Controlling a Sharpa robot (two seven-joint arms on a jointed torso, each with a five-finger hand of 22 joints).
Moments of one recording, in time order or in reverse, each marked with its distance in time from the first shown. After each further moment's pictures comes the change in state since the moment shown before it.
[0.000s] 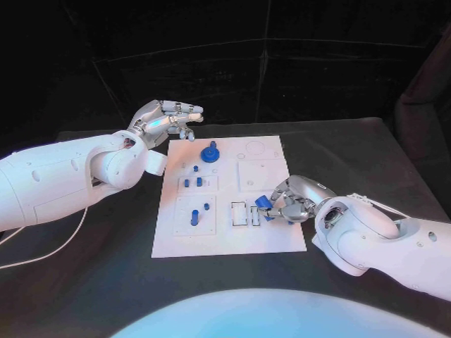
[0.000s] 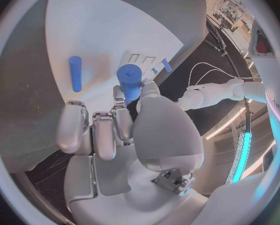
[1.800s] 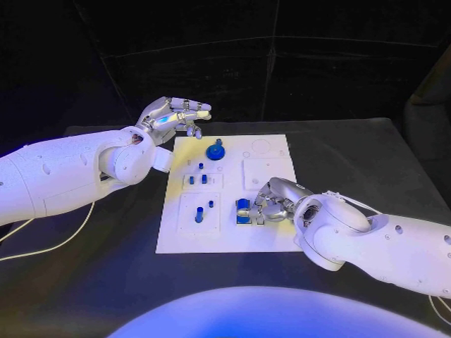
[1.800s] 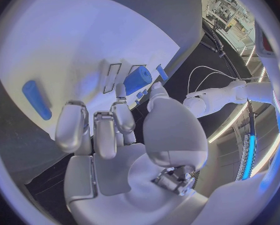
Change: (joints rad) left arm 0.001 0.000 0.000 0.004 0.000 0.003 -0.005; left_hand 0.000 0.000 -0.003 0.003 0.000 0.000 0.000 0.000 0.000 0.000 0.000 0.000 0.000 0.000 0.000 0.000 -0.002 0.000 0.000 0.000 0.000 -0.001; right arm 0.002 0.157 0.001 -0.090 0.036 0.075 -0.052; right_hand -0.249 -0.090 0.031 -0.013 -0.337 0.033 -0.017 -0.011 0.057 -0.017 -0.005 -0.089 -0.040 0.000 -0.015 -0.012 0.000 0.000 0.000 0.000 -0.004 -0.004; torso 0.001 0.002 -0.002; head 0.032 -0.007
